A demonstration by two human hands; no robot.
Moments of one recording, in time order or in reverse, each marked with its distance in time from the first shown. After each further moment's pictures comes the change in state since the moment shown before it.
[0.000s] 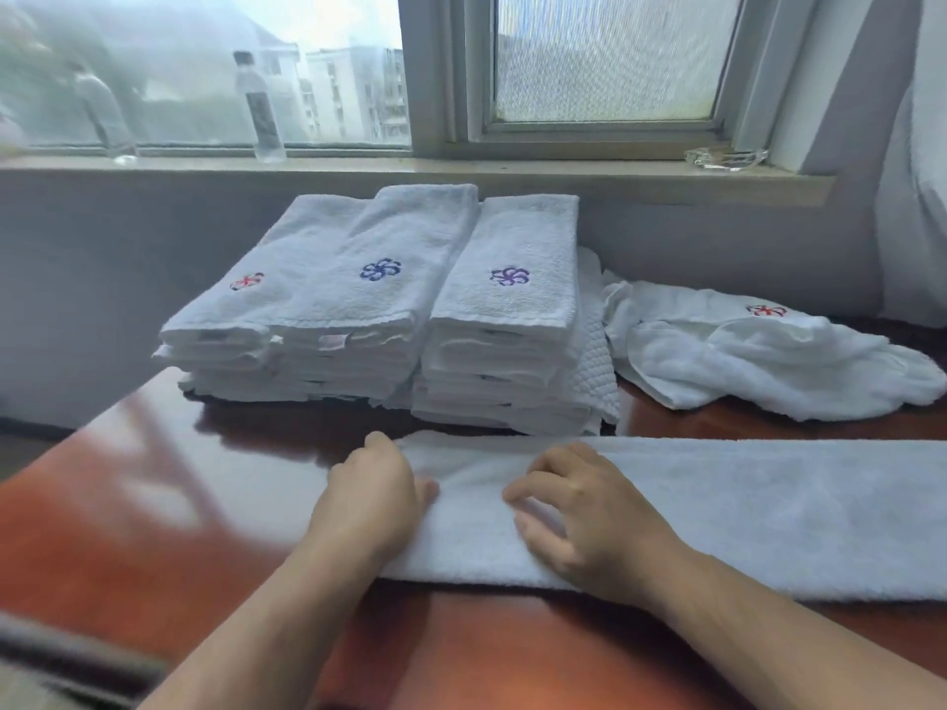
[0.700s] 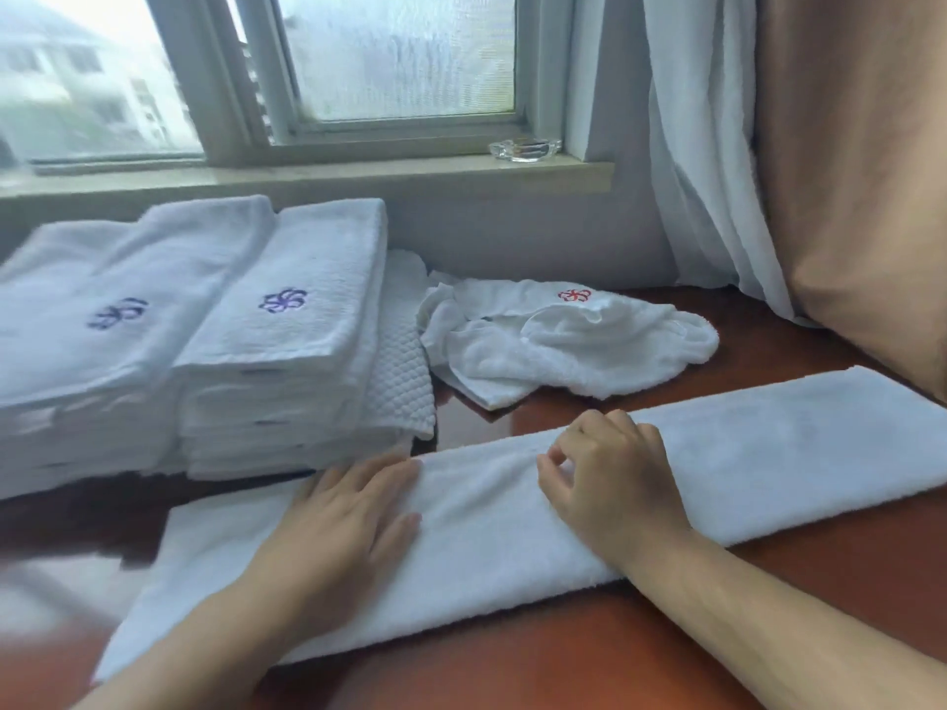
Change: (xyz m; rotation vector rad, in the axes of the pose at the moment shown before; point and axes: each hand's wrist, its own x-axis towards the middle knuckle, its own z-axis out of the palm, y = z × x) left_hand 0.002 0.105 0.064 0.203 -0.068 0.745; right_hand -0.076 0.114 -0.079 -0.416 0.421 0.464
